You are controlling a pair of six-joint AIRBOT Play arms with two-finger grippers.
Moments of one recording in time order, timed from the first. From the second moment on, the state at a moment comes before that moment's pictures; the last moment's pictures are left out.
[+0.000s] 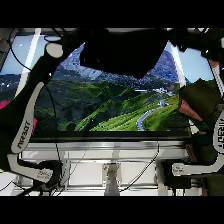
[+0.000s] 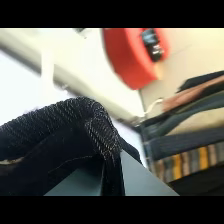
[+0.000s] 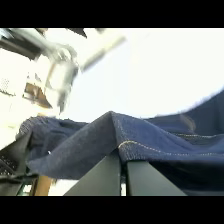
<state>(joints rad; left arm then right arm) -0.30 -1.63 1.72 0.62 -0.28 -1.50 -0.14 -1.52 1.75 -0.57 0.91 1.47</state>
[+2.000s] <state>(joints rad) -0.46 -1.10 0.75 1.31 -0.84 -1.74 -0.12 -0.85 0.76 -0.91 1.28 1.53</state>
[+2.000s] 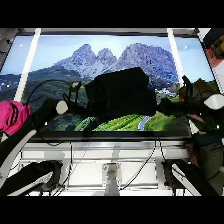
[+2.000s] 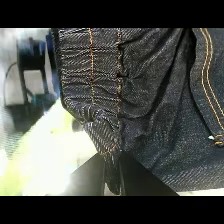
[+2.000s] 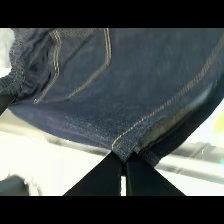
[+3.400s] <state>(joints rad) -0.48 -1.12 0.80 1.37 -0.40 -2.28 0.01 -1.52 1.52 -0.97 1.15 1.54</state>
